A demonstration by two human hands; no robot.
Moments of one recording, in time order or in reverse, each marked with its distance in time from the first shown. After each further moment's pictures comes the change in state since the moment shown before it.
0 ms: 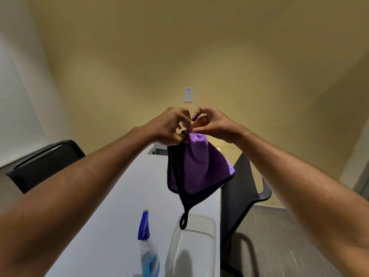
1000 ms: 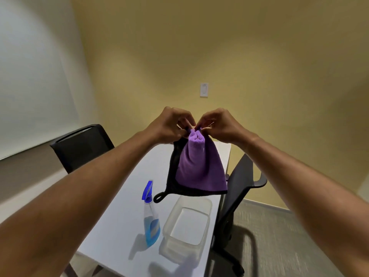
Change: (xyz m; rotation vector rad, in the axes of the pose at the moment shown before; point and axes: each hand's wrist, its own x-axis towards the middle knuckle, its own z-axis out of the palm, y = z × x) left_hand -0.061 0.087 0.023 -0.244 0.235 -0.219; right_hand -0.093 -0.019 0.003 -0.382 0.003 -0.278
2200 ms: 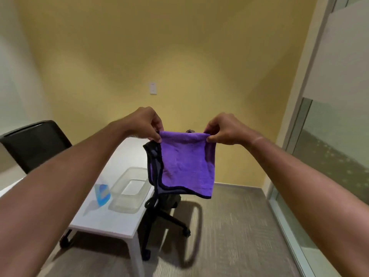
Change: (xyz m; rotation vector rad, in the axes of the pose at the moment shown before) left_hand -0.084 0.278 0.084 0.120 -0.283 -0.257; right_hand -0.326 -0.130 -0.213 -0.411 -0.085 0.383
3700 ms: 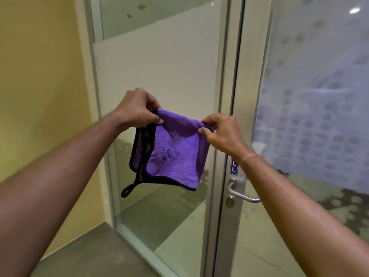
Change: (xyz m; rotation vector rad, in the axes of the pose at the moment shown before) left_hand 0.183 0.505 0.196 -0.489 -0.086 0.884; right_hand -0.318 0.227 -0.262 -0.651 0.919 0.677
